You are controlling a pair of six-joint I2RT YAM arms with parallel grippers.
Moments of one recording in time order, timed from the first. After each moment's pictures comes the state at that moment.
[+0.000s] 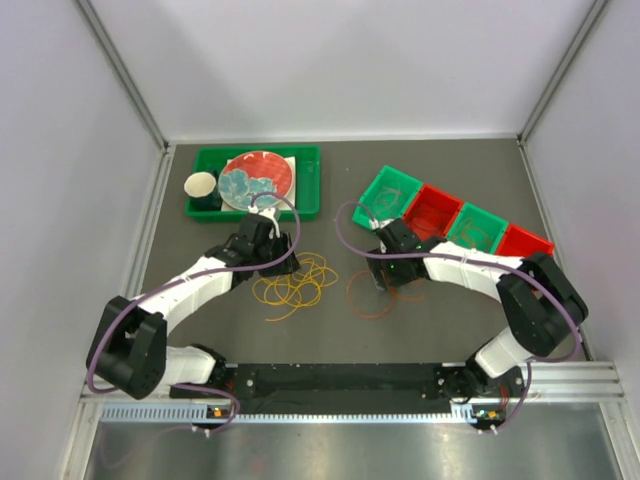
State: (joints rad) left arm -0.46 1.30 0.72 -0.26 0.12 -0.55; right arm 0.65 1.53 0.83 -0.40 0.08 0.27
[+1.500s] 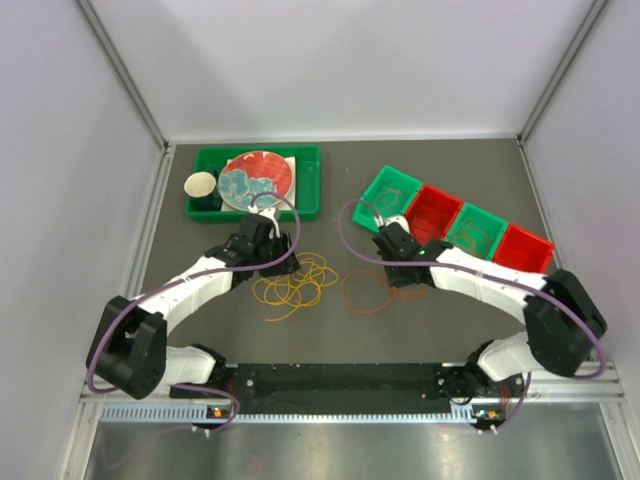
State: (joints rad) left arm -0.46 1.30 0.72 -0.26 0.12 -0.55; right arm 0.76 1.43 0.86 -0.55 0.29 0.40
